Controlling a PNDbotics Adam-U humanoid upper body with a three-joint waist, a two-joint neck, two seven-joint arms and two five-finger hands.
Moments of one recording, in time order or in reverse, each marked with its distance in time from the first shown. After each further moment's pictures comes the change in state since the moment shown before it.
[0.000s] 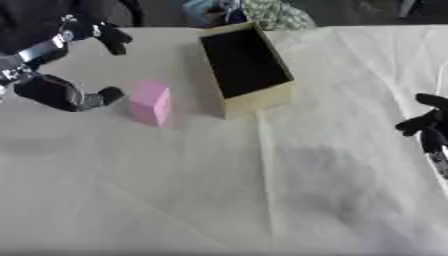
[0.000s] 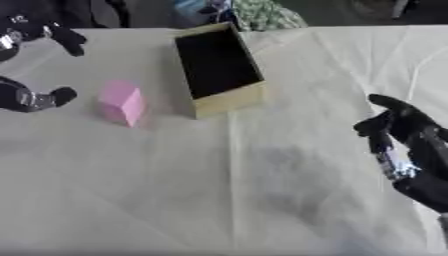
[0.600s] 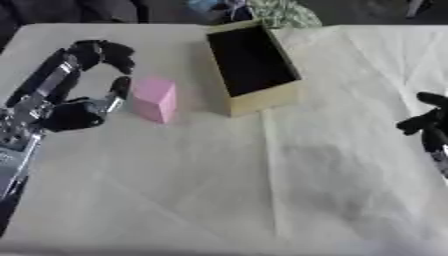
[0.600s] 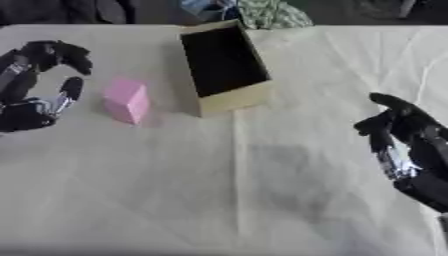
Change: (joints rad) left arm 0.194 -0.289 0.089 -0.125 0.059 0.162 0.173; right arm -0.001 0.002 -0.005 -0.005 0.000 0.001 -0.009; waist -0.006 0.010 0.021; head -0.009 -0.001
